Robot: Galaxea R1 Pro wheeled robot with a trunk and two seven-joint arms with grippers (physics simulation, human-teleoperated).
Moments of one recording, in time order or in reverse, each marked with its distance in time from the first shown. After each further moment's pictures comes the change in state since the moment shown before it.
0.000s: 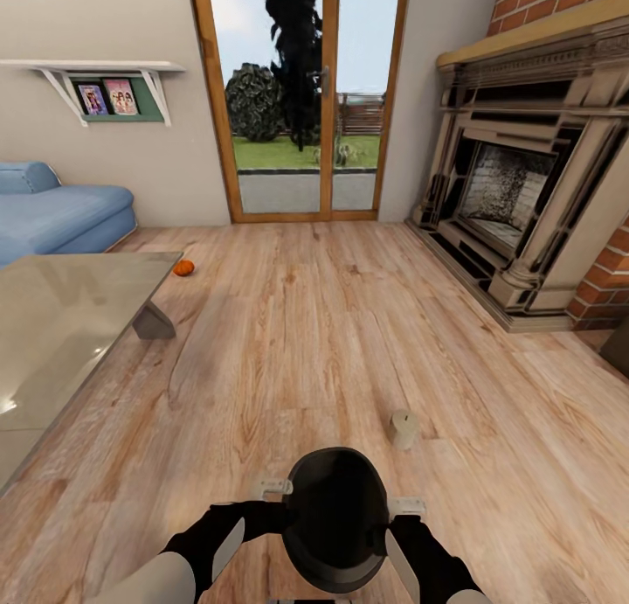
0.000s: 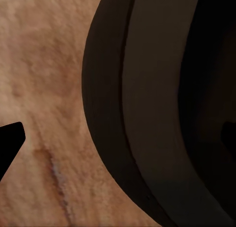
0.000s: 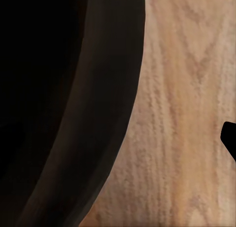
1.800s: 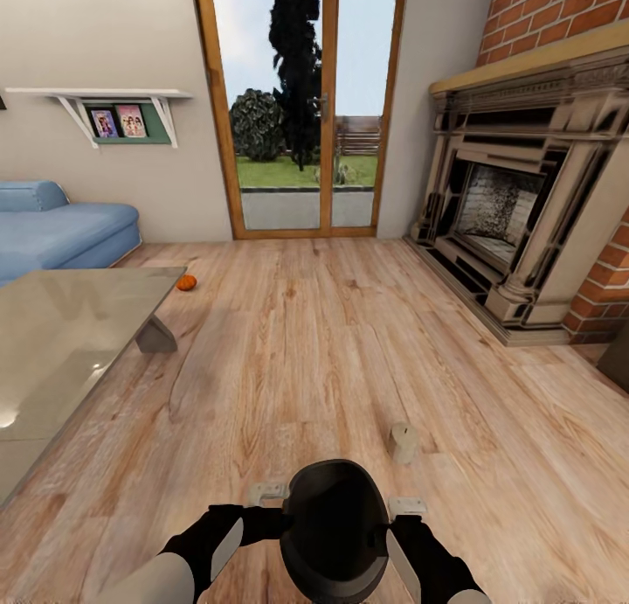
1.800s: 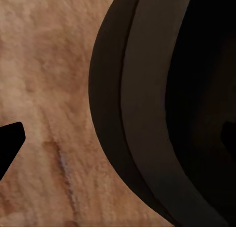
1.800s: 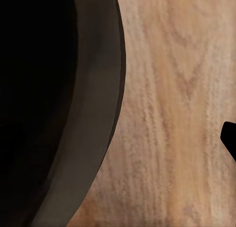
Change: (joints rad) left arm 0.001 0.002 0.029 0.003 0.000 0.073 0.029; right arm 0.000 -0.003 -0.003 0.000 0.001 0.002 -0.001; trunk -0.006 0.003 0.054
